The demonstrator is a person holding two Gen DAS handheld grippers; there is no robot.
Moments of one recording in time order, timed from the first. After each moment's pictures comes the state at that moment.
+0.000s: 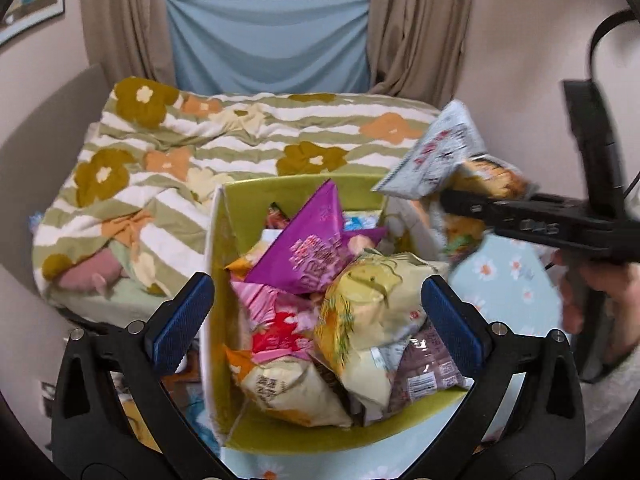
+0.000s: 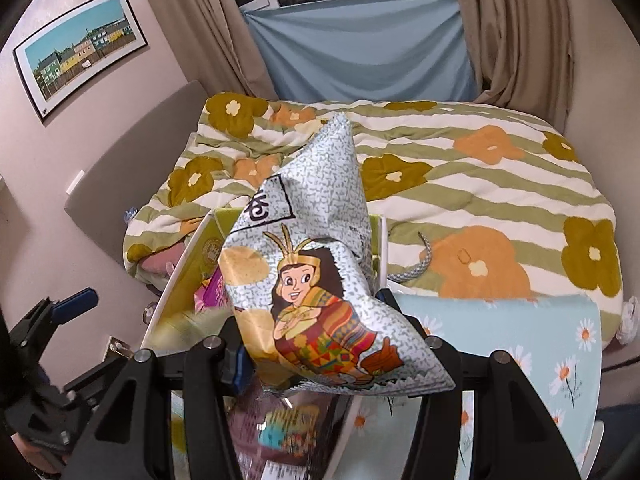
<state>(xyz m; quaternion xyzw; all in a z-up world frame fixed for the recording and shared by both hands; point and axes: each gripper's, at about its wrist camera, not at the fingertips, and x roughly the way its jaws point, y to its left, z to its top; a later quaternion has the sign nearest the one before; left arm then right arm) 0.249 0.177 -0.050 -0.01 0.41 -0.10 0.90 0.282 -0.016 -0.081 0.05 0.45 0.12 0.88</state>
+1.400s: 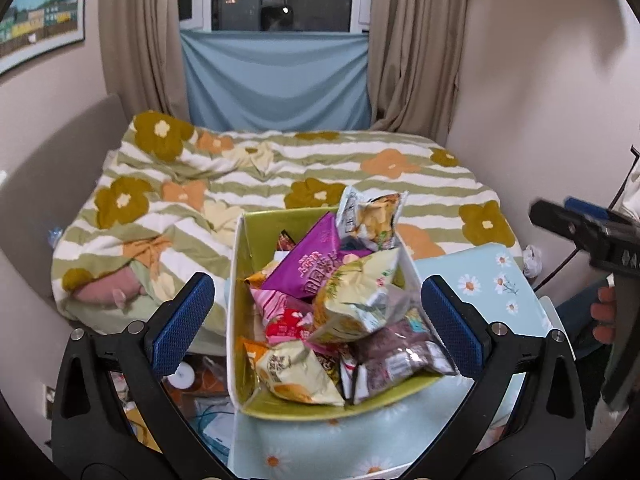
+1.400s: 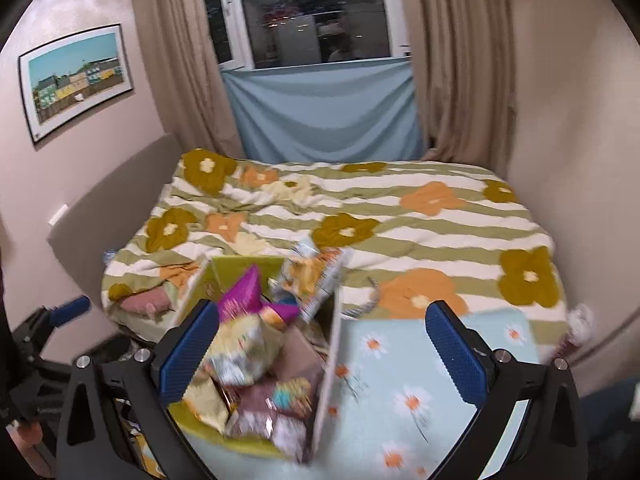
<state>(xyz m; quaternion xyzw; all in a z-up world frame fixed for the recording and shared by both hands) 0.173 0.177 0.007 0.00 0.34 -0.08 0.94 0.167 -0.021 0.018 0.02 0.36 0.02 0.93</state>
